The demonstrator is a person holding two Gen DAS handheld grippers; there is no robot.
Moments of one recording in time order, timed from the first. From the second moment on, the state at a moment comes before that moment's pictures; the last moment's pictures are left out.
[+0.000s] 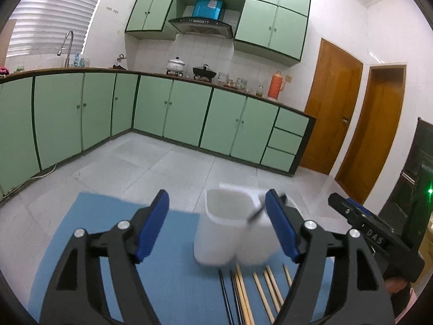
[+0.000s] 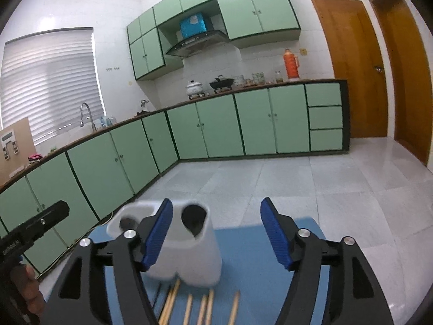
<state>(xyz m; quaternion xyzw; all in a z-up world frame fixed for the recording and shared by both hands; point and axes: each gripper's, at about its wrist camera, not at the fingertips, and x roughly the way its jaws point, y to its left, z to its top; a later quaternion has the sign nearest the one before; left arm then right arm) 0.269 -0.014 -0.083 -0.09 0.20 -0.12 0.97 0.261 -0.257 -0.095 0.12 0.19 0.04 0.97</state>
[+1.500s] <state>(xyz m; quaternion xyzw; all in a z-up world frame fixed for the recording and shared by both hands) 0.104 -0.017 -0.194 0.00 0.38 -0.11 0.92 0.082 -0.218 -0.213 0.05 0.41 0.05 0.91</state>
